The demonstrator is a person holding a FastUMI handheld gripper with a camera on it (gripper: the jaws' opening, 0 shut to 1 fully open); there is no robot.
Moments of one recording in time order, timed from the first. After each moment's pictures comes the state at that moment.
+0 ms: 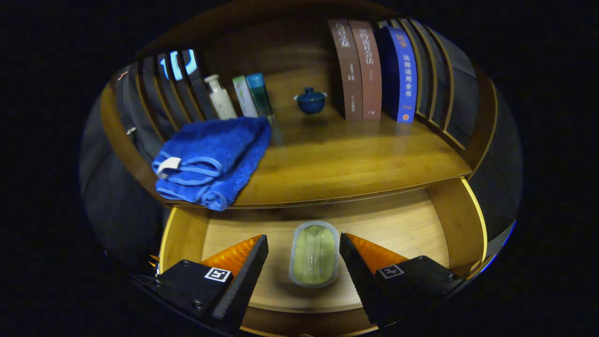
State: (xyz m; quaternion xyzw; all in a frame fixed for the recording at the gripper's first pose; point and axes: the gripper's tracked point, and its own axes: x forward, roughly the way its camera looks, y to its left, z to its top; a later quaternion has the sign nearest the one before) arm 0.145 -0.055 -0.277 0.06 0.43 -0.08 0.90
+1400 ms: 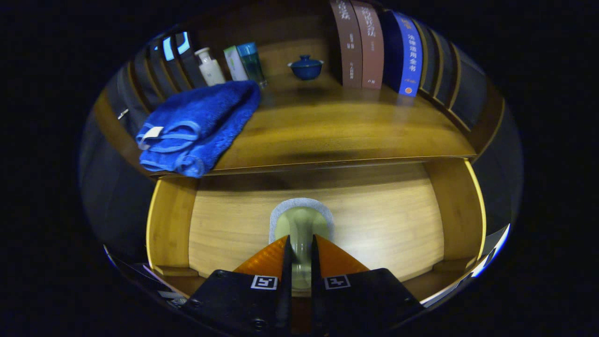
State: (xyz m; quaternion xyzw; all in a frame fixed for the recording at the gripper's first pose) arm 0.102 -0.057 -0.266 0.06 0.47 -0.07 0.88
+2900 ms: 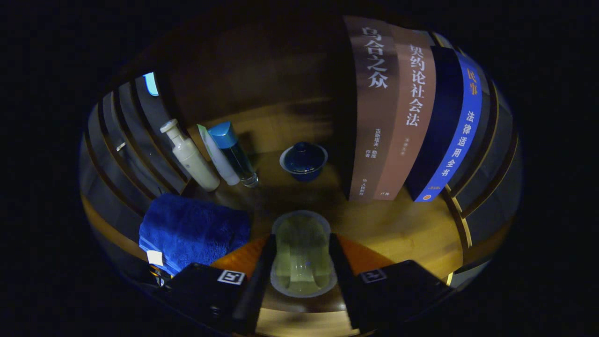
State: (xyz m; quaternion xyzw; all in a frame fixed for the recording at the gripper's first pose) arm 0.306 -0.105 -0.197 0.06 0.39 -0.07 0.92
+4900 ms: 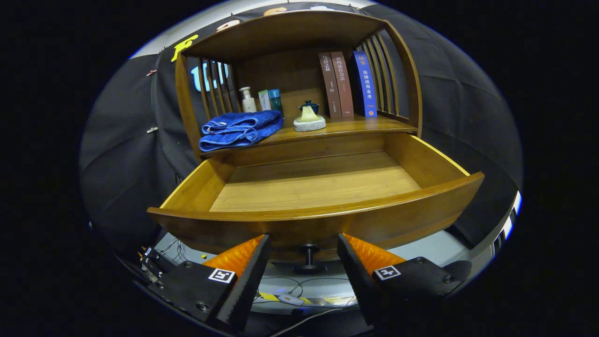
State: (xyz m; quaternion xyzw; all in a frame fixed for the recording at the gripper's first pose) arm -0.030 -0.040 -0.278 0.05 0.29 -0.07 0.95
